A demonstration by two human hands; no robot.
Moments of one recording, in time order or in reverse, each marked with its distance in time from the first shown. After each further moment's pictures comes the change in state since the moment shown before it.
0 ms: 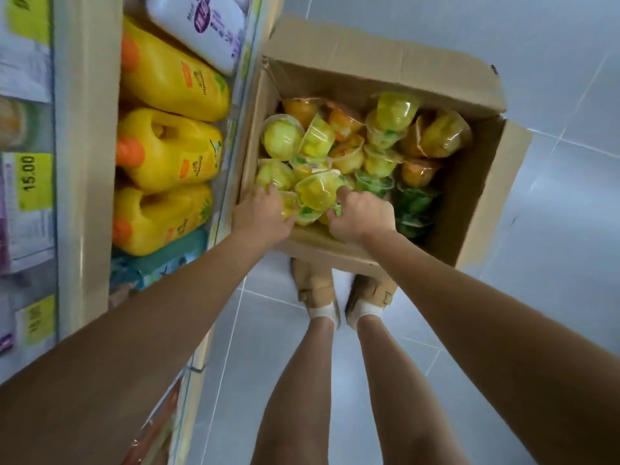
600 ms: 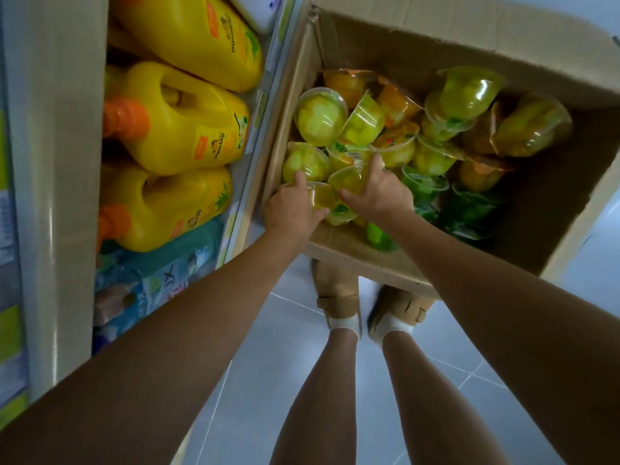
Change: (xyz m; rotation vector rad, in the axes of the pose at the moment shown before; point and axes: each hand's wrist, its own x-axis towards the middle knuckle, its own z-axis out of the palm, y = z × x) left_hand 0.050 -0.012 0.053 -0.258 0.057 -0.131; right_hand 0.087 -0.014 0.061 0.197 0.000 0.072
